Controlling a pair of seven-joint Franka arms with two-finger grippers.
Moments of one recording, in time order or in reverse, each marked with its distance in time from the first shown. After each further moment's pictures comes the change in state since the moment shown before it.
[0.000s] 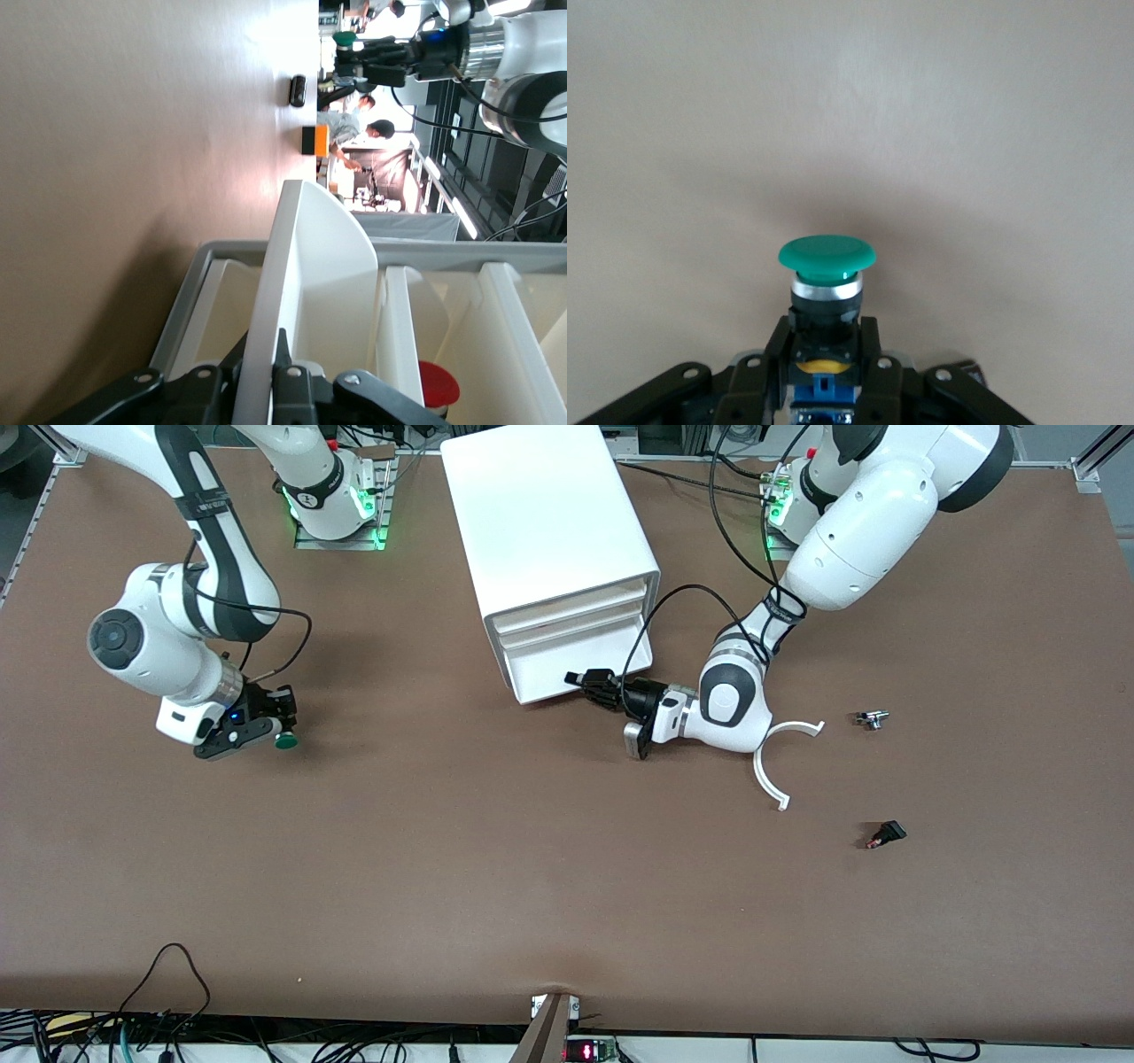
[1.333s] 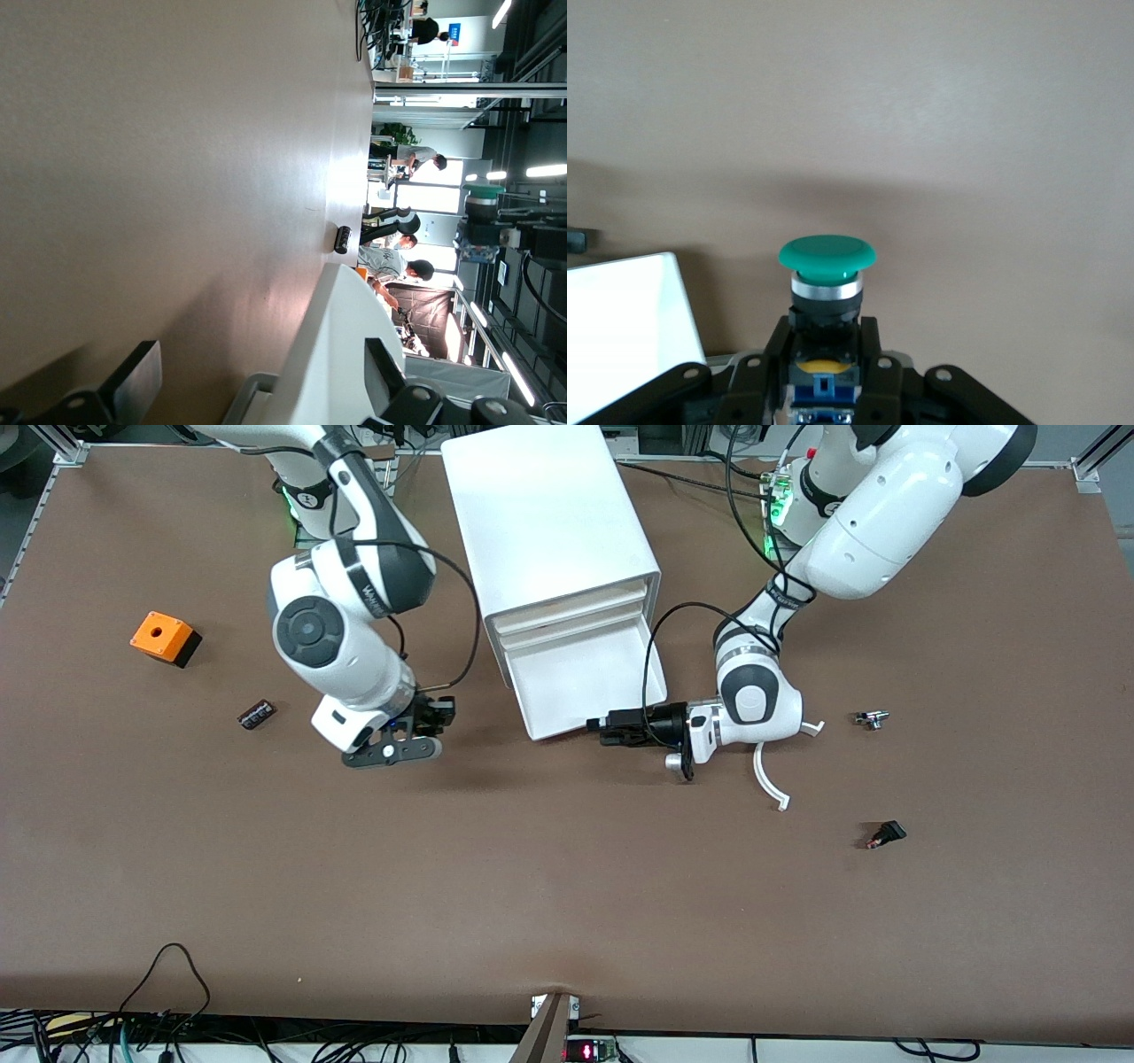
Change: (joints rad) left arm 0.043 -0.095 -0.008 -0.062 -0.200 0.253 -0.063; right arm 0.441 0.150 0.018 0.464 0.035 -0.277 0.766
